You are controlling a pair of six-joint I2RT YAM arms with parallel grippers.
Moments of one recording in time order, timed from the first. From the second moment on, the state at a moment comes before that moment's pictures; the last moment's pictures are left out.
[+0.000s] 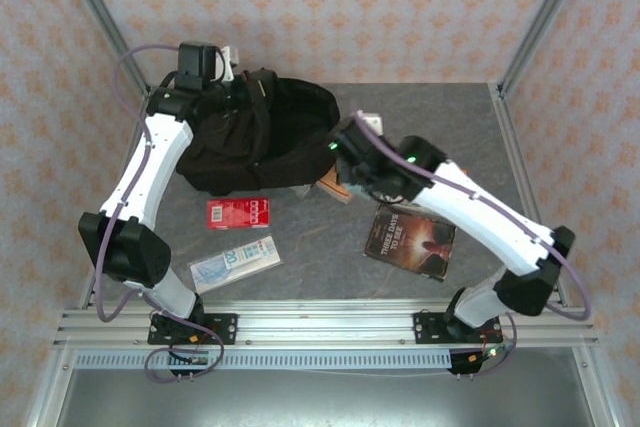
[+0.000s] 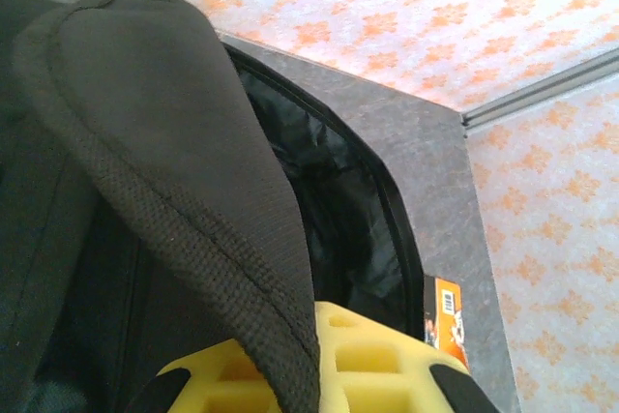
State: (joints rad) left arm -0.13 1.62 1.73 -0.73 0.39 -0.56; right arm 0.90 1.45 1.67 -1.12 0.37 0.75
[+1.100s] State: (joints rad) left arm -0.16 1.51 1.63 -0.72 0.52 -0.46; right arm 0.56 1.76 1.38 0.04 -0.38 1.13
